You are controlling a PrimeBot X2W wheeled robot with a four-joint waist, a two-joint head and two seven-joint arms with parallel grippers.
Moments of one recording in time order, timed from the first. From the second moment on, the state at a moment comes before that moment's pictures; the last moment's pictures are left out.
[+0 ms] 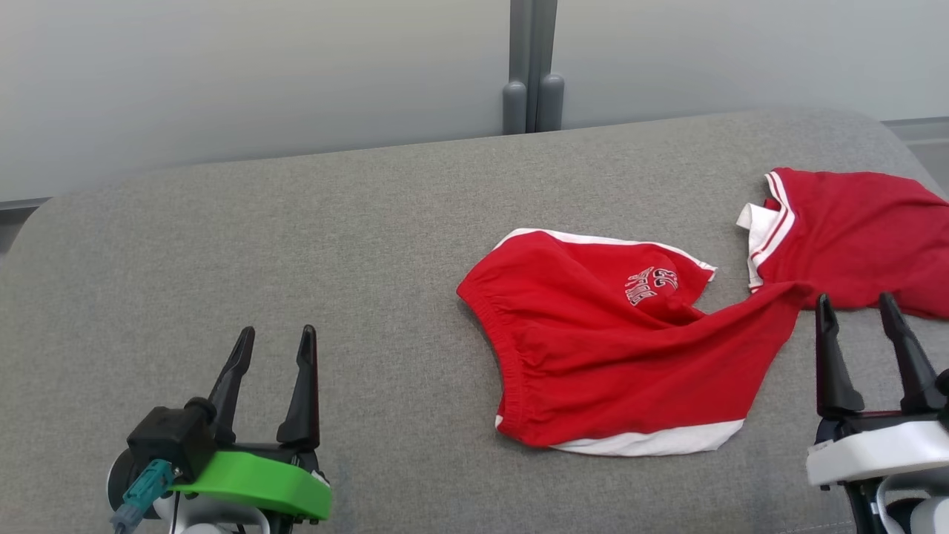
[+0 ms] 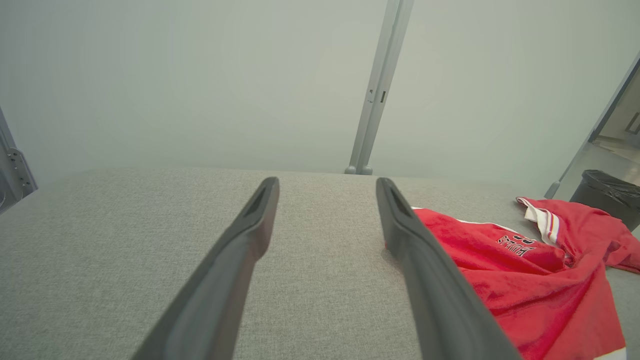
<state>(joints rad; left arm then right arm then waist) -0.10 0.44 -0.55 -0.07 -0.71 0.29 -0.25 0.04 -0.15 -0.12 -0.09 0.24 0.13 -0.15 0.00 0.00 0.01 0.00</state>
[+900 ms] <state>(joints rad) -0.10 0.41 -0.53 -0.05 -0.69 0.27 -0.26 0.05 -0.11 -0.08 -0.09 0.22 0.13 -0.16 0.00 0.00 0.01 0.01</state>
